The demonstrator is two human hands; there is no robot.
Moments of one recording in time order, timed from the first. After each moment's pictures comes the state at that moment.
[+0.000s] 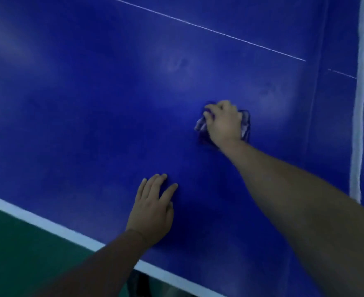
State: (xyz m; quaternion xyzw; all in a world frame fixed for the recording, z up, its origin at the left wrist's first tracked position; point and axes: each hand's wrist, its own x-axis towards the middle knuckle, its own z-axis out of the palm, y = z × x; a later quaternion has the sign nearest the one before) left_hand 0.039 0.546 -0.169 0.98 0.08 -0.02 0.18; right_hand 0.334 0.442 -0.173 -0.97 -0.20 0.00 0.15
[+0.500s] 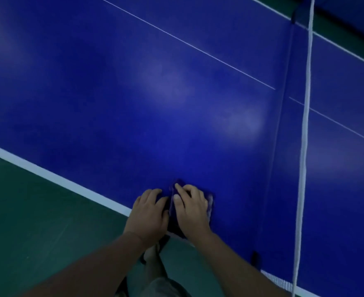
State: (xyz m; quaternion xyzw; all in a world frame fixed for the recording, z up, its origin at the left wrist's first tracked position) left_hand -0.068 0.538 -0.152 0.95 0.12 -0.07 0.28; right_hand 0.014 0.400 -0.145 -0.95 -0.19 0.17 0.20
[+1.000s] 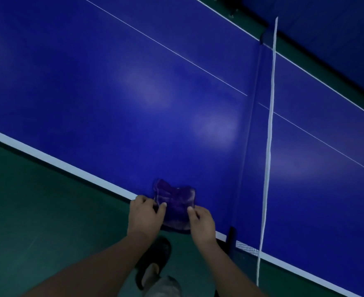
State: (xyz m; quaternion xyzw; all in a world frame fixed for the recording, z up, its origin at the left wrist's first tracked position) left_hand -0.112 0.489 -0.137 0.84 0.30 -0.07 0.44; right_hand -0.059 0.322 -0.119 -0.91 0.06 0.23 0.33
